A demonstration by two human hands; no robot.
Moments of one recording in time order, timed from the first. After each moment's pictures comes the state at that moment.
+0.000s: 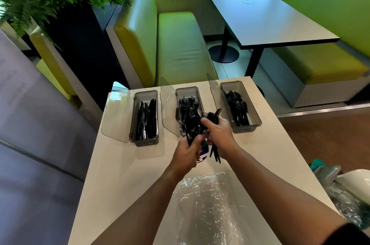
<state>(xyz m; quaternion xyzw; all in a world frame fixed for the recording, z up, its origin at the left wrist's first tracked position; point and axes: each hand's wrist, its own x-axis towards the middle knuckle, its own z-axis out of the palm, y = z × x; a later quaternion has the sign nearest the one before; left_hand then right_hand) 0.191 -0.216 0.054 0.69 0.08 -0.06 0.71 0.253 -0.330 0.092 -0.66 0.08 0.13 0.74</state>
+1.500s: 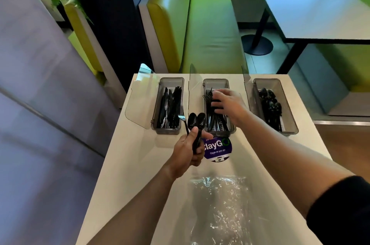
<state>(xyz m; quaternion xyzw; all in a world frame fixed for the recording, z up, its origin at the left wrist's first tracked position) 0.185 -0.152 0.041 0.56 0.14 -0.11 0.81 0.360 -0.273 0.073 -0.74 0.03 0.22 0.64</state>
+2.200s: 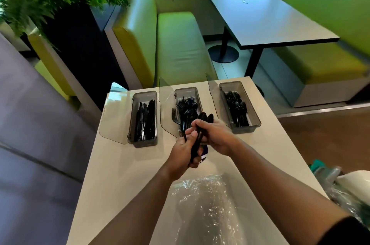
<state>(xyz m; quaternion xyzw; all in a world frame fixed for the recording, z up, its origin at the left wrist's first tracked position) 0.194 -0.211 0.070 0.61 0.09 -0.15 0.77 0.273 -0.340 0.083 -0.60 0.03 0.31 0.74</state>
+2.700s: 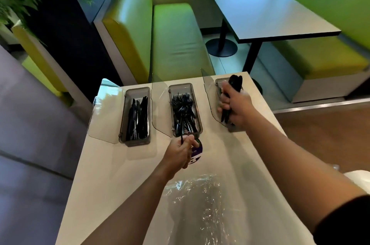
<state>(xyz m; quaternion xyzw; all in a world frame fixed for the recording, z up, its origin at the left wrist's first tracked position) 0.211 -0.213 0.043 0.70 0.12 -0.13 0.70 0.350 -0.387 0.113 -0.55 0.12 0.17 0.81</state>
